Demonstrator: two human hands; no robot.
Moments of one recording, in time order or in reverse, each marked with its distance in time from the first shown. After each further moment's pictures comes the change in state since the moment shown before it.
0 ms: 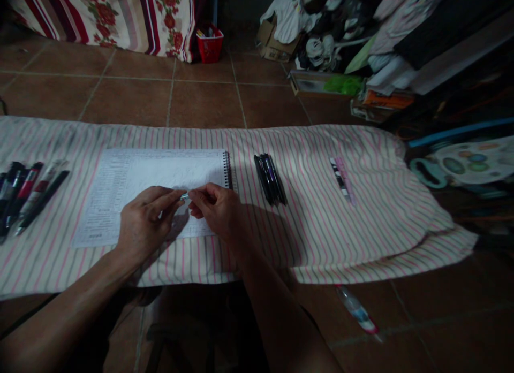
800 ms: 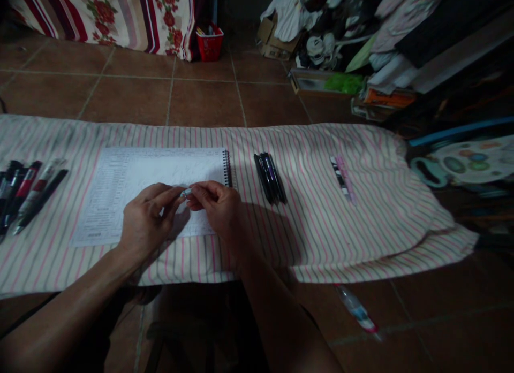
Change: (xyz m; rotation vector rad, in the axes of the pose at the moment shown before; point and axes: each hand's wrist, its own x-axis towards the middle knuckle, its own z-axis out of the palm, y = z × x) left_hand 0.000 0.002 0.005 0.020 -0.027 -0.088; right_hand 0.004 0.007 0.003 0.126 0.071 -0.039
